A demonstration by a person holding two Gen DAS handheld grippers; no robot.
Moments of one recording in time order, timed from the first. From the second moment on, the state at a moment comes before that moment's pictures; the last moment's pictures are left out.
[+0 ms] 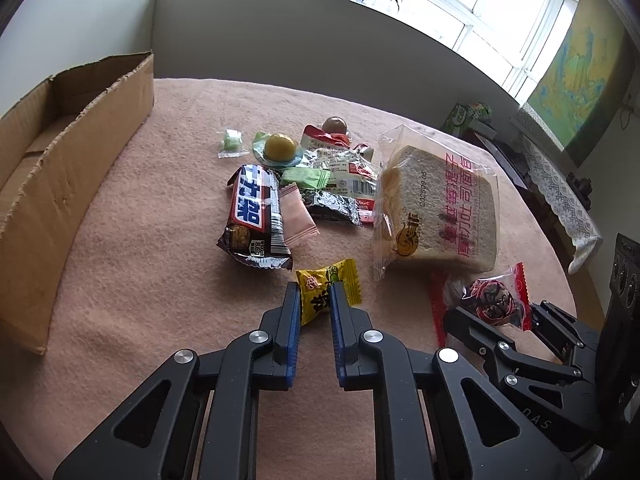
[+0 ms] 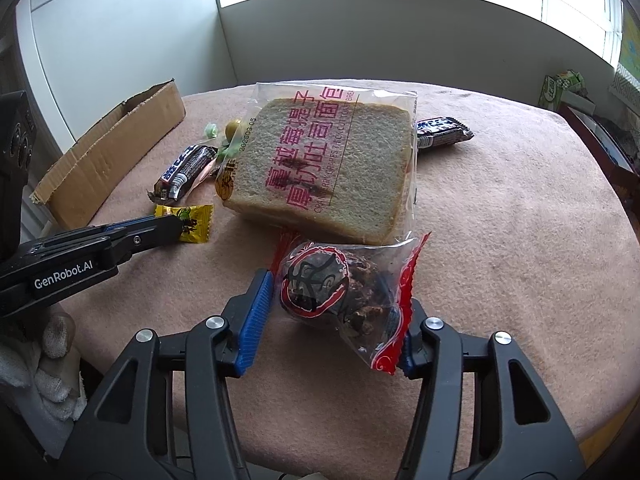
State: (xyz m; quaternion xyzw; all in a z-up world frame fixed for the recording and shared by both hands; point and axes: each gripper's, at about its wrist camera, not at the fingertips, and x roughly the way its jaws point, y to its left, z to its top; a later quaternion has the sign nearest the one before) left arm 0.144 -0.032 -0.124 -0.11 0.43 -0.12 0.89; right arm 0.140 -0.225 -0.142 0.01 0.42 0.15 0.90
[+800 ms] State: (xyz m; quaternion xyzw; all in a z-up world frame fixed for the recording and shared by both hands) left arm 0.130 -0.045 -0.118 -0.09 0.41 -0.14 0.90; right arm 0.131 -0.236 -0.134 0.03 0.41 0.15 0.90
